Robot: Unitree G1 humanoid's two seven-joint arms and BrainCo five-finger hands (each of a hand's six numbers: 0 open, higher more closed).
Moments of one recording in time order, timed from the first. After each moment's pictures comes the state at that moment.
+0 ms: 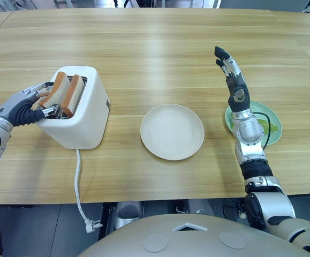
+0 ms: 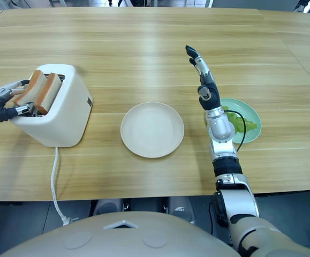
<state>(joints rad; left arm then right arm) -0.06 1.02 0.18 0.46 0.28 -0.62 -0.24 -0.38 -0.25 -0.03 0.53 -0.03 -0.89 0.18</state>
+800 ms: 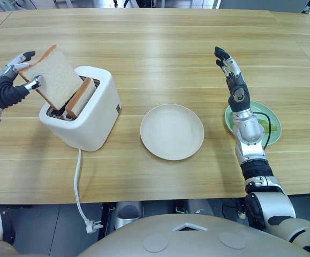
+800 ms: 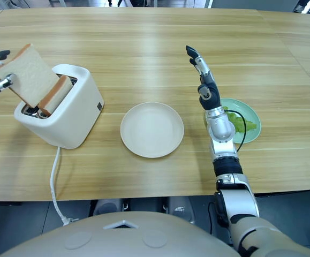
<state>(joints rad) -0.19 0.94 0.30 0.48 0.07 -0.55 -0.25 -0.38 -0.25 -0.03 0.53 -0.03 -0.88 0.18</state>
